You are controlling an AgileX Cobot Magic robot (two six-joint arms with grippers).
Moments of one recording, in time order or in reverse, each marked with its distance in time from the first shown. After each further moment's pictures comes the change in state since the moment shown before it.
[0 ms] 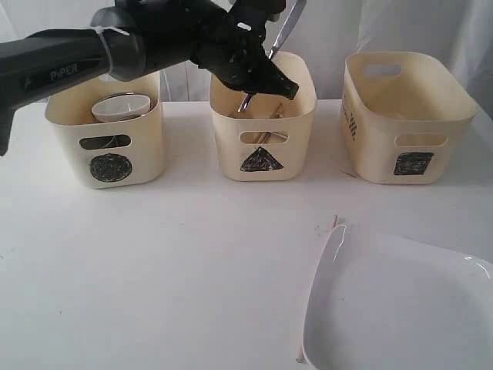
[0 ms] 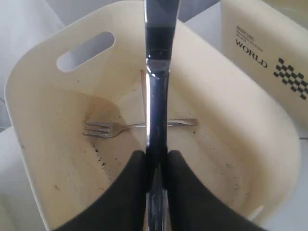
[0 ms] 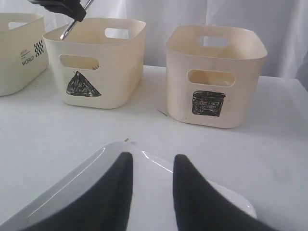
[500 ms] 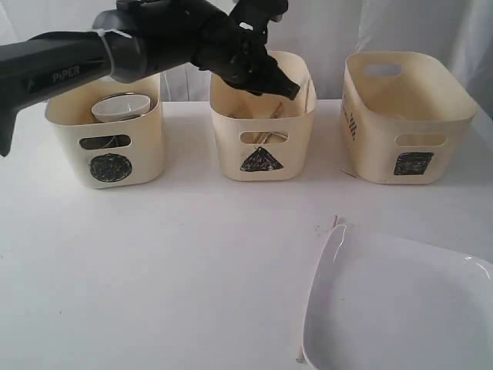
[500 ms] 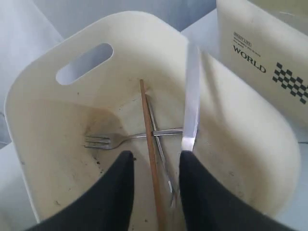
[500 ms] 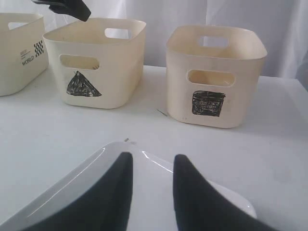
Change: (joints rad) left arm 0.002 0.005 0.000 -0.002 -0.039 0.041; right arm 0.000 0.000 0.000 0.000 0.000 0.000
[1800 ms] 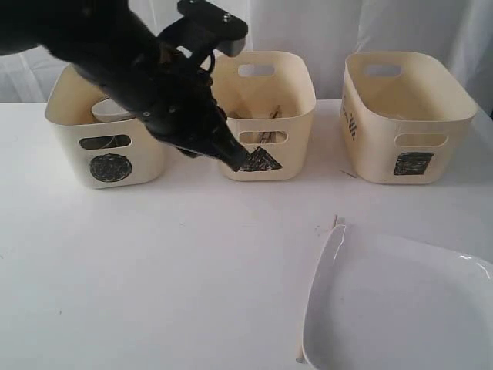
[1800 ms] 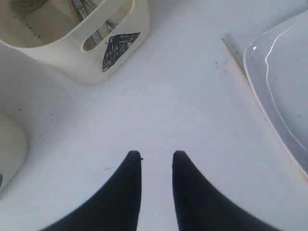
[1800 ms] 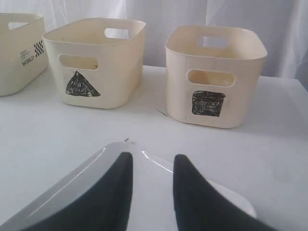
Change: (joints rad) left arm -0.096 -0.614 0.672 -0.224 0.221 0.184; right arm 0.000 0.000 0.000 0.000 0.000 0.000
